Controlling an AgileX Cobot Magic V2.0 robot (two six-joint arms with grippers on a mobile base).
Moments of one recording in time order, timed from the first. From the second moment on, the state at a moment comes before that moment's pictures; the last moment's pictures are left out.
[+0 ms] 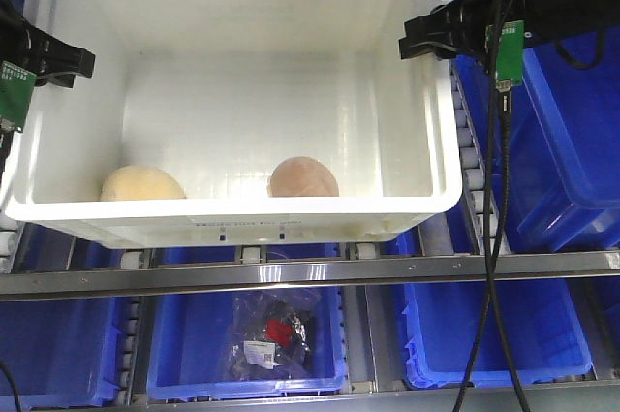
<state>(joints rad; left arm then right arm) -0.15 1.41 -1.29 0.01 0.89 -0.02 0.21 1.57 -1.36 0.57 0.76 -0.48</state>
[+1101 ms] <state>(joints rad) -0.15 1.48 -1.29 0.03 0.82 -0.02 0.21 1.60 -1.36 0.57 0.75 -0.48</state>
